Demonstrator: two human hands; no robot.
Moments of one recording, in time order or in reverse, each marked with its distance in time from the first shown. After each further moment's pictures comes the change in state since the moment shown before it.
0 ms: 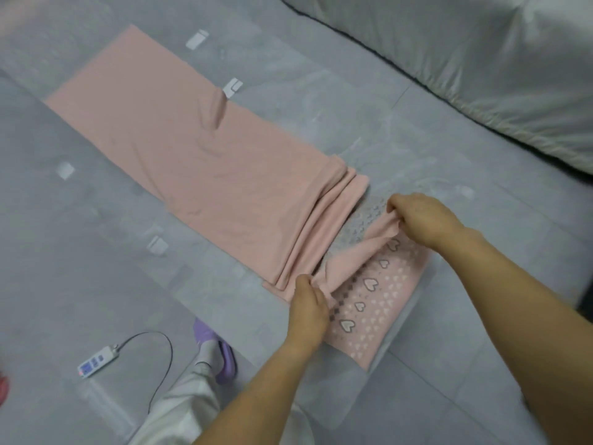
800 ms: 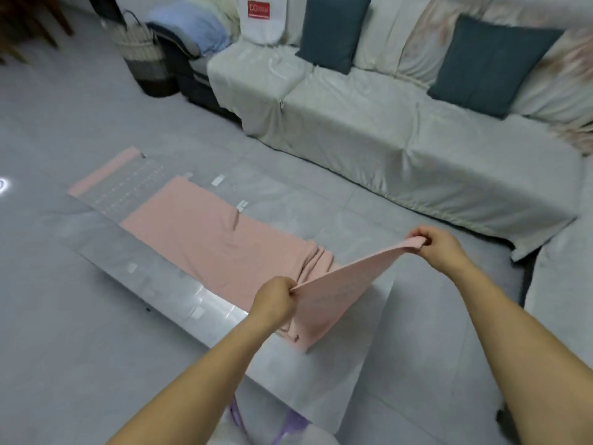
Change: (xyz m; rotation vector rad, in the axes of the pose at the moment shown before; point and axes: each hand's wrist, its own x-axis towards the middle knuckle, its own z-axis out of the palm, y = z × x) left_hand -0.110 0.181 -0.190 0.461 -0.182 0.298; right_hand -0.200 0.001 -0.177 0.678 0.458 0.269
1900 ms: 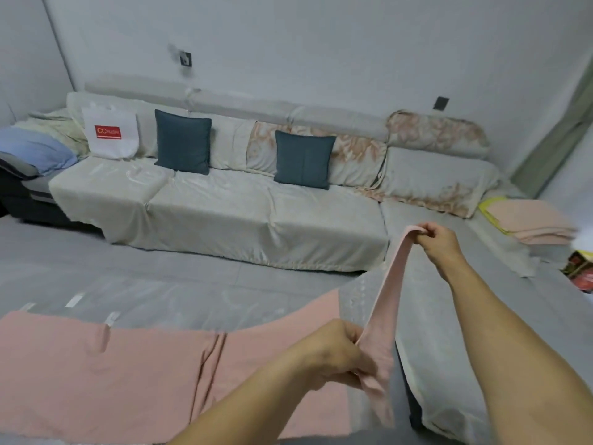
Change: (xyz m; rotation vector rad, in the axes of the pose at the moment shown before) left_hand -0.147 0.230 0.044 -0.412 -0.920 0.371; right_hand -0.150 0.046 -0.249 0.330 0.751 0.159
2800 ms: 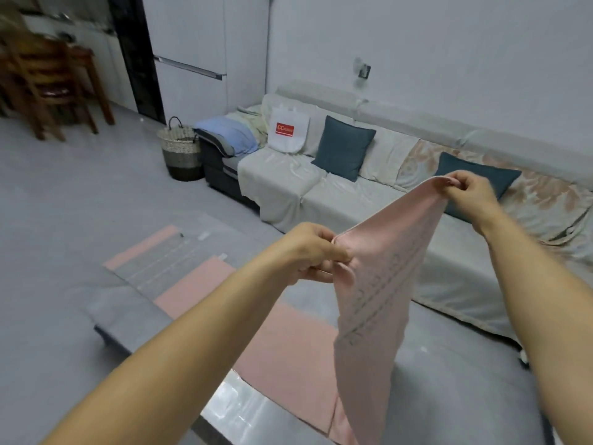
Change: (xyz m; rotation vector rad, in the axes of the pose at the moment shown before) left_hand -0.274 -0.015 -0.311 -0.142 0.691 0.142; right_hand -0.087 -0.298 0.326 -0.010 -0.361 -0.423
